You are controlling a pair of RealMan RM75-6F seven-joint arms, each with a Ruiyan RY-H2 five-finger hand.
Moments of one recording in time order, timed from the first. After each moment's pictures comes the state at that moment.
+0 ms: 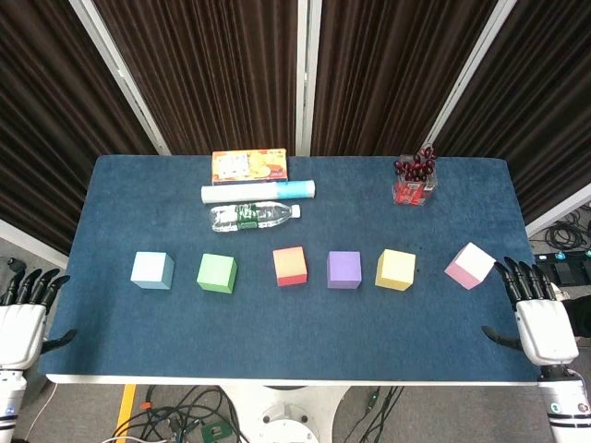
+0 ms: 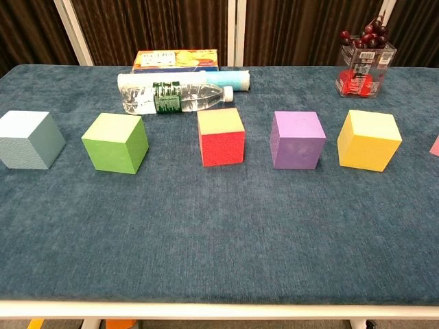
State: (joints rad) left arm -0.06 -1.17 -0.03 -1.57 1.49 1.51 0.14; right arm 0.11 -1.11 0.06 -1.62 -1.53 1.44 -0.06
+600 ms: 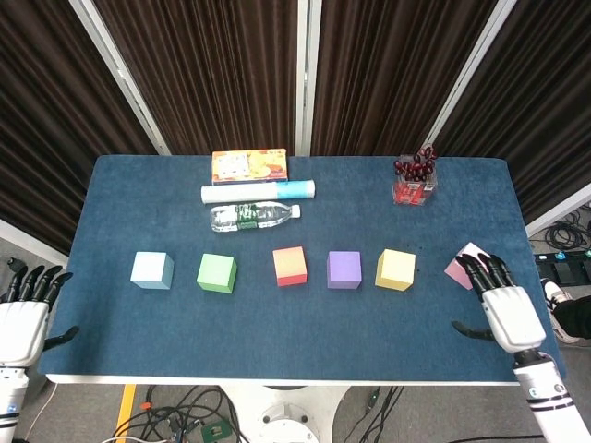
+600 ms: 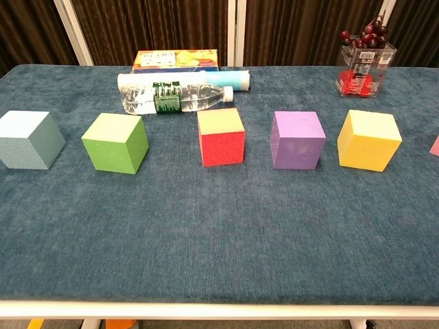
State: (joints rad) left arm -0.07 -1.16 -0.03 -1.58 1.51 1.52 0.16; right arm 0.23 -1.07 0.07 -1.72 -1.58 1.31 -0.01
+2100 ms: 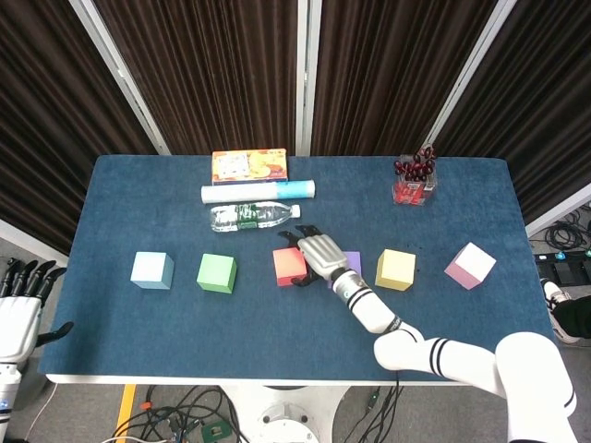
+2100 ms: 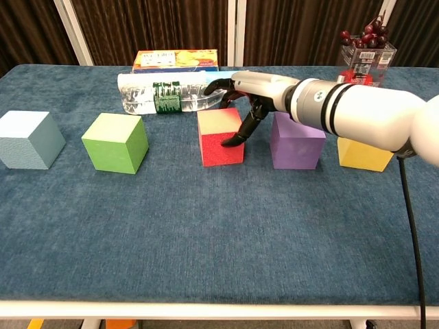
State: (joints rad) left arm -0.08 -1.13 -0.05 -1.56 1.51 1.51 0.11; right arm 0.97 -1.74 0.27 -1.24 -1.00 0.70 -0.10
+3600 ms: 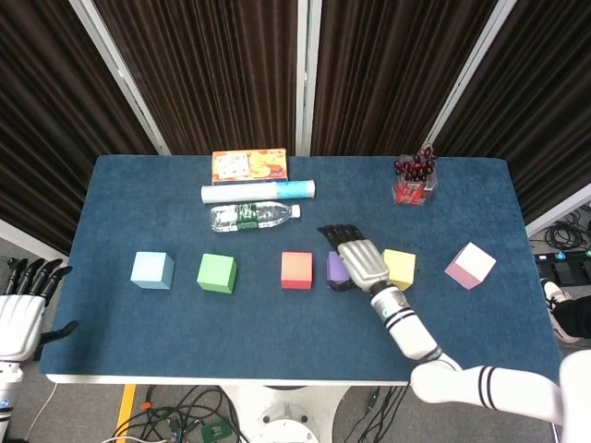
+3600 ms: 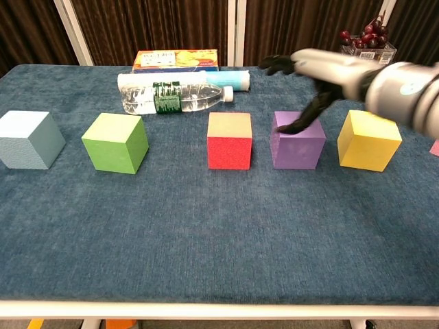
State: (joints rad) left arm -0.09 -1.13 -0.04 -1.55 1.54 1.51 0.06; right arm 0.79 -1.47 0.21 -1.64 -0.95 0.95 -0.30
